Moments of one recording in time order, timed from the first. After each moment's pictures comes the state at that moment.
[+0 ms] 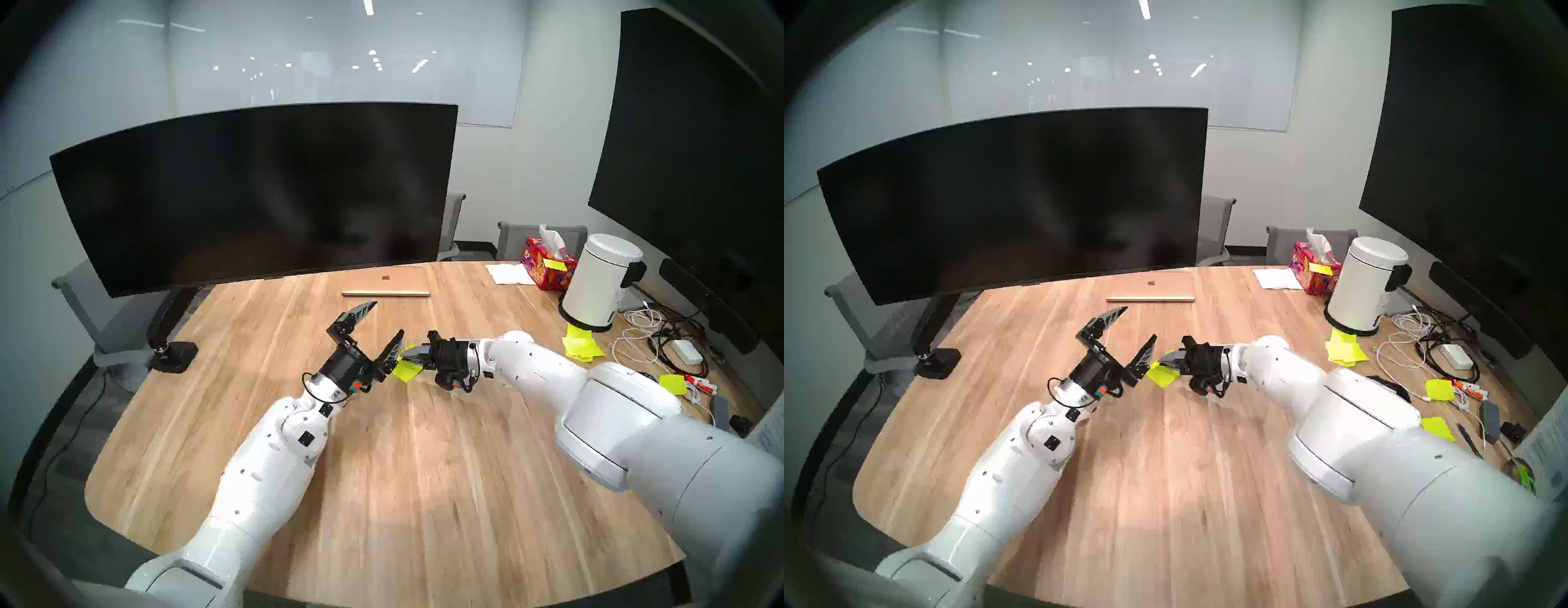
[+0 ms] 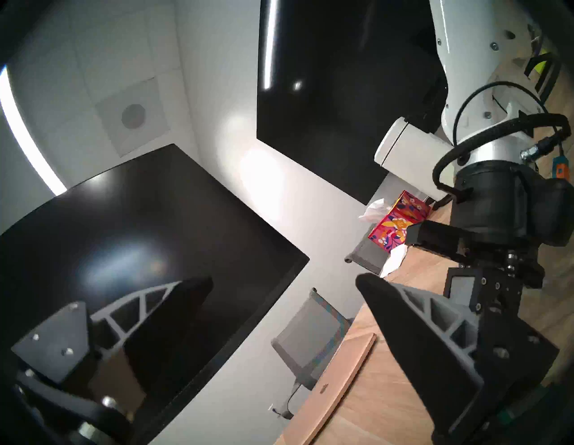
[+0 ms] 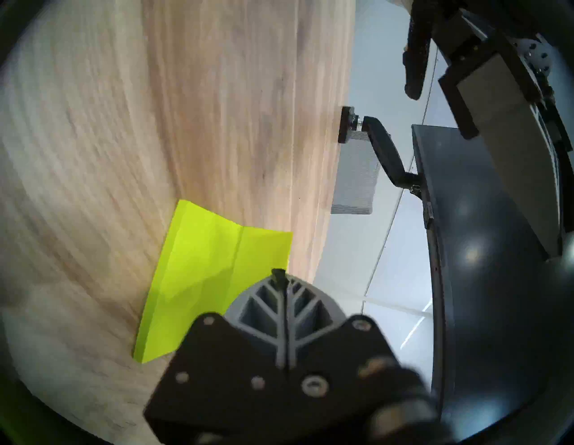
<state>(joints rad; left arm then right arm) 1.38 -1.41 -1.32 -1.27 0.83 -0.71 0.21 -0.55 -1.45 0.50 -0.12 -1.59 -0.83 -0.81</state>
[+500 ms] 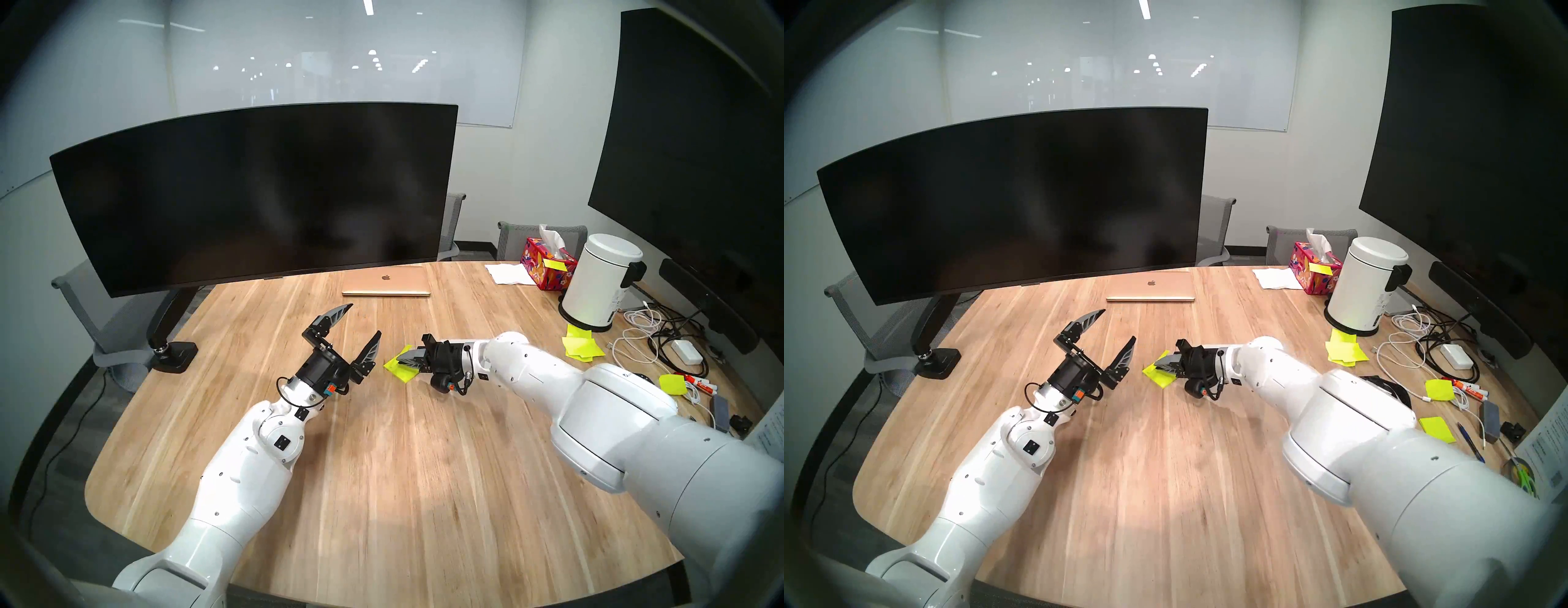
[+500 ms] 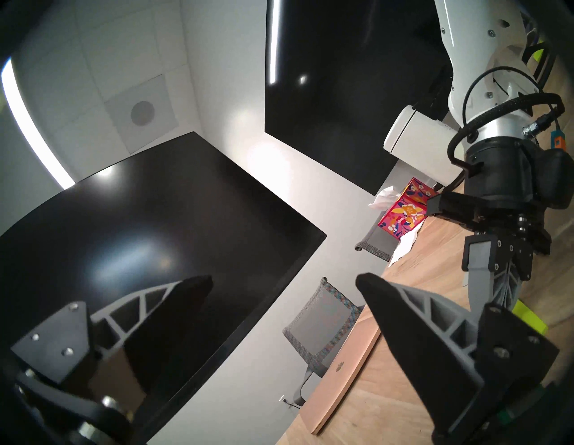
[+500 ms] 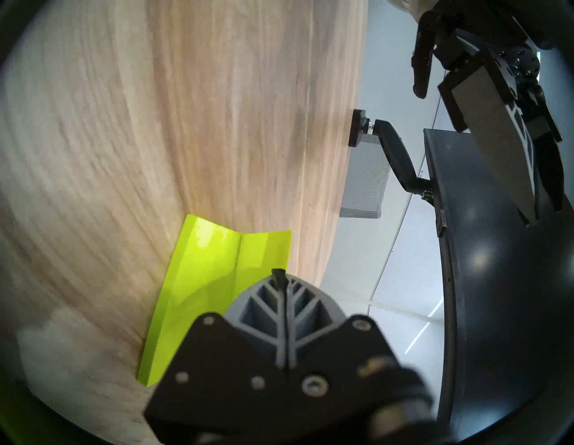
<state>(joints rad) 1.39 -1.33 -1.38 -1.25 0.81 -0.78 0.22 -0.56 -1.46 0.50 -0.12 -1.60 -0.81 -0.78</state>
